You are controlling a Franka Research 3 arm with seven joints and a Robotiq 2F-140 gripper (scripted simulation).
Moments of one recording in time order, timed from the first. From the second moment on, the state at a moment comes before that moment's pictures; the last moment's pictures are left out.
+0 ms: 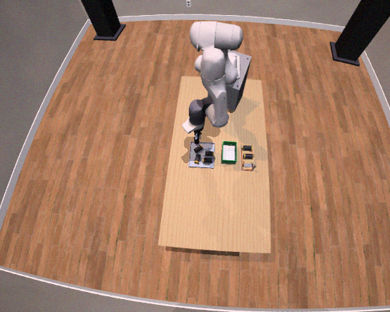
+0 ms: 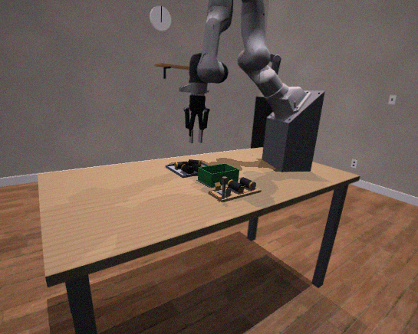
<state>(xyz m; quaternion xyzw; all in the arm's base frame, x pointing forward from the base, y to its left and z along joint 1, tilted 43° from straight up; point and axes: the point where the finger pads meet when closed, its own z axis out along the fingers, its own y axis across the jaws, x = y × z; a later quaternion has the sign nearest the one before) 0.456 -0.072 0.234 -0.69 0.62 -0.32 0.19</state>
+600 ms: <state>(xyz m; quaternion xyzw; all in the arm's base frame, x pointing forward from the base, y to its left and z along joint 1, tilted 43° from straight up) 0.456 -0.080 0.239 -0.37 0.85 -0.22 0.30</state>
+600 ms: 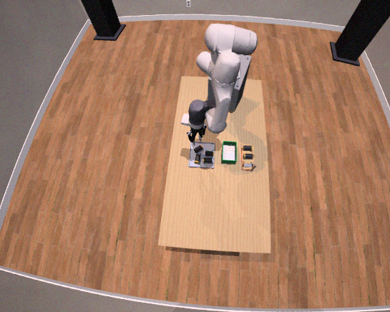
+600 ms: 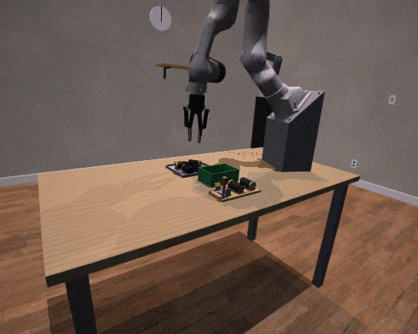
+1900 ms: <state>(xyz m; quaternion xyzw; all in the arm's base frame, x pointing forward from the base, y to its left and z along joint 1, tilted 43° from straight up) 0.457 -0.073 0.234 0.28 0.89 0.04 0.37</state>
